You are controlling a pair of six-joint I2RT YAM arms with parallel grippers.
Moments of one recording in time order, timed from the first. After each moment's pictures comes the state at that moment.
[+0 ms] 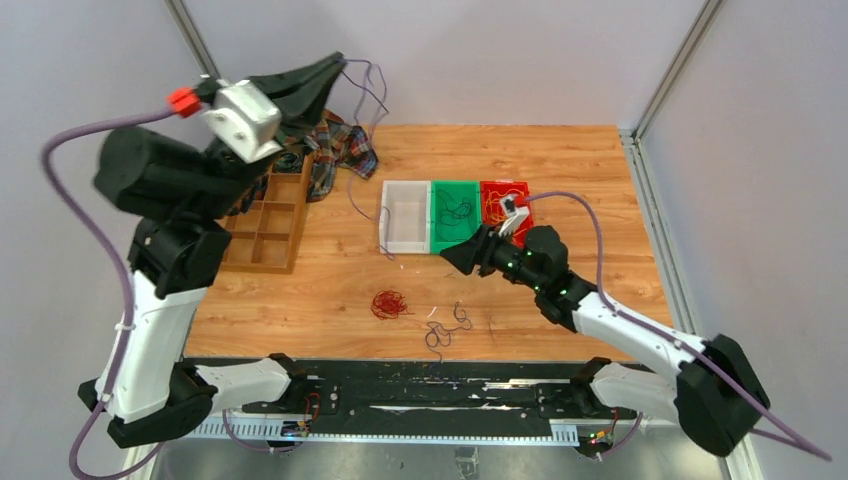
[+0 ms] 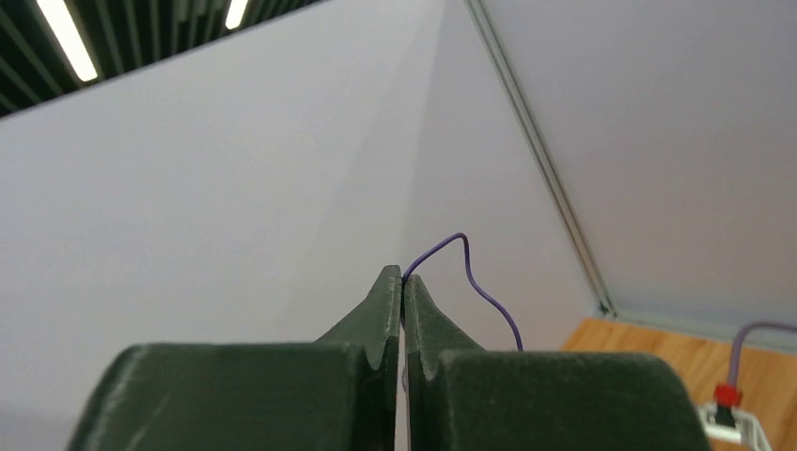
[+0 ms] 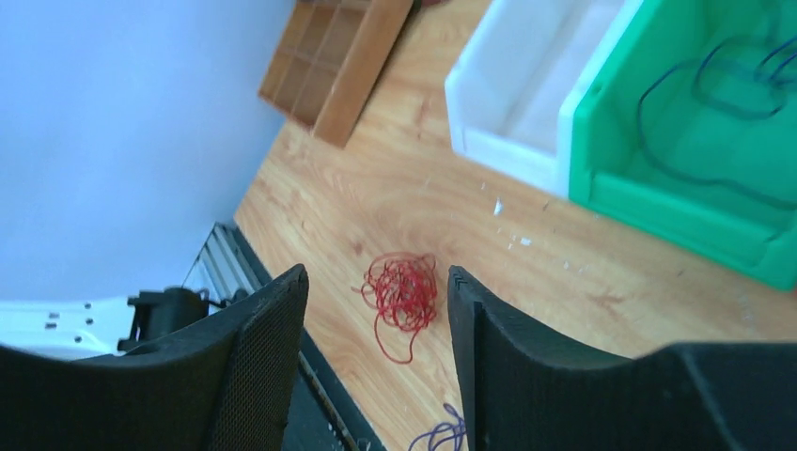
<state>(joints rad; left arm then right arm) -0.65 1.16 1.95 -0.21 0.24 0.44 0.68 1.14 0.53 0.41 -0.26 0.68</state>
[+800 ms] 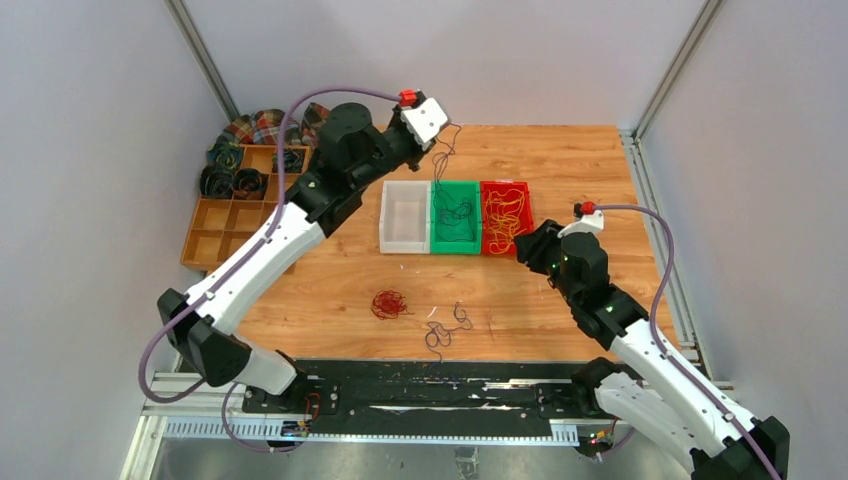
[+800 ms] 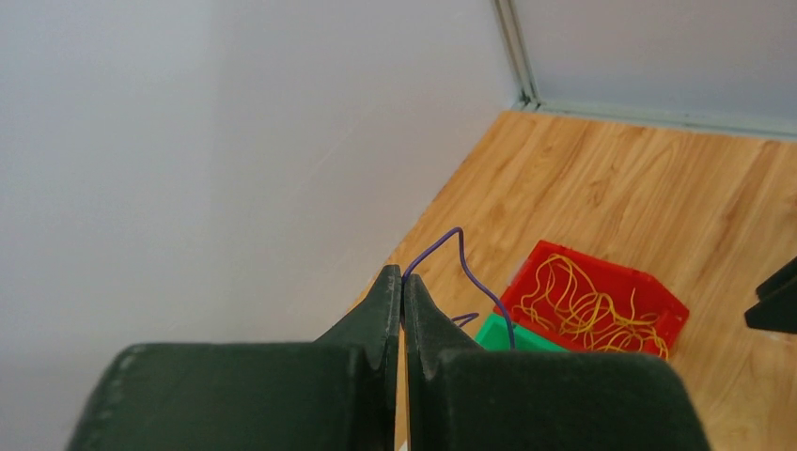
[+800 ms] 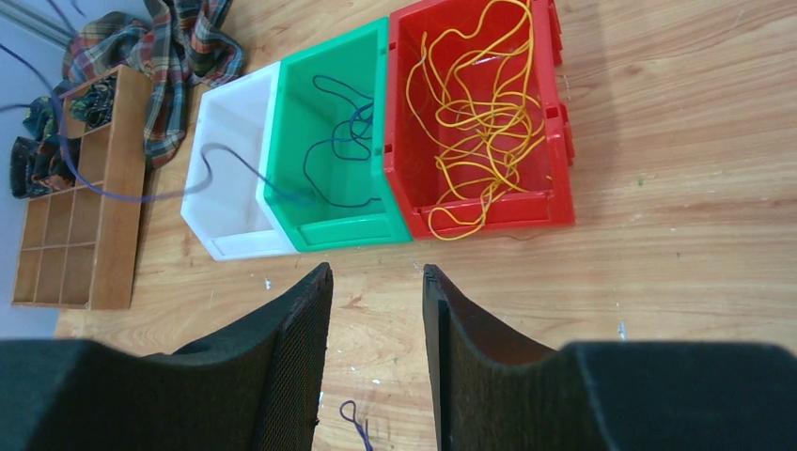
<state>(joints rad) -0.66 1.42 1.55 -0.09 0.20 0.45 0.53 0.75 0.58 -0.15 0.28 0.64</state>
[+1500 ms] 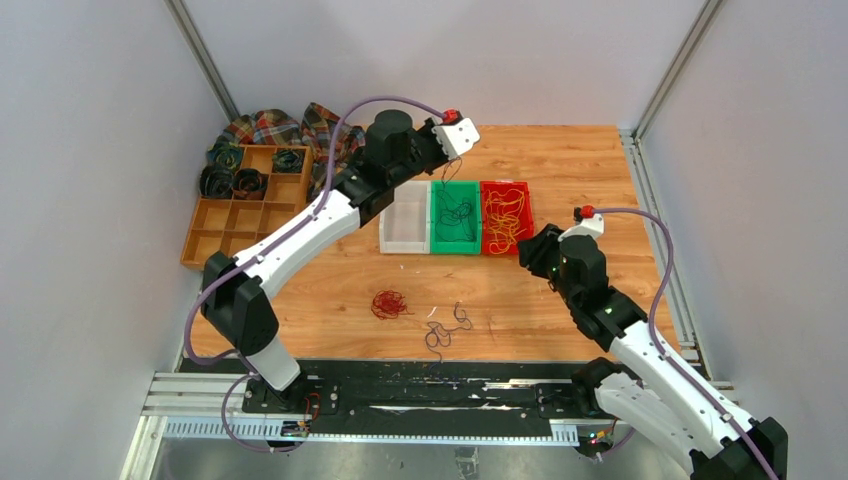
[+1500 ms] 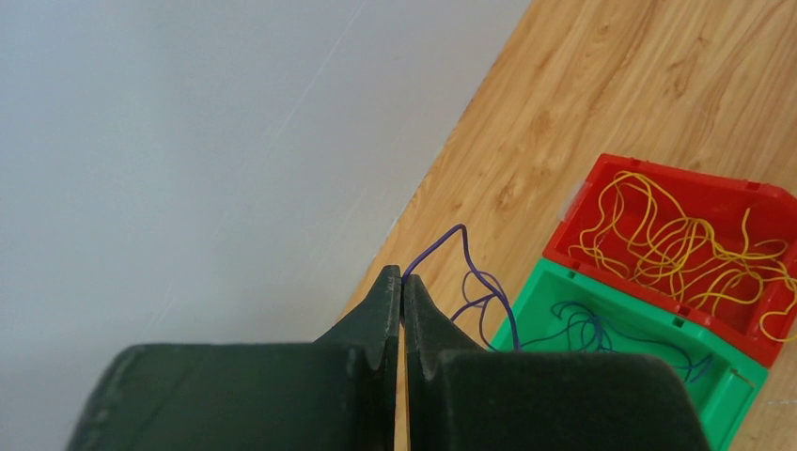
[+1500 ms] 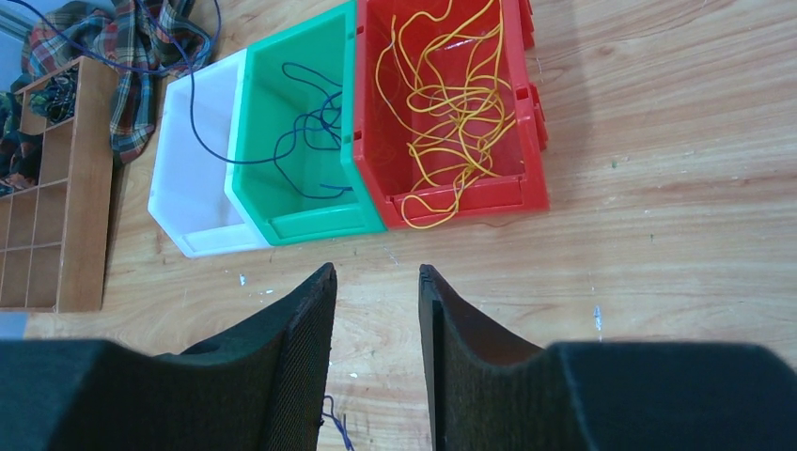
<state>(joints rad) -0.67 1.63 1.53 -0.01 0.12 0.64 0.51 0.75 0.55 -0.17 0.29 0.63</state>
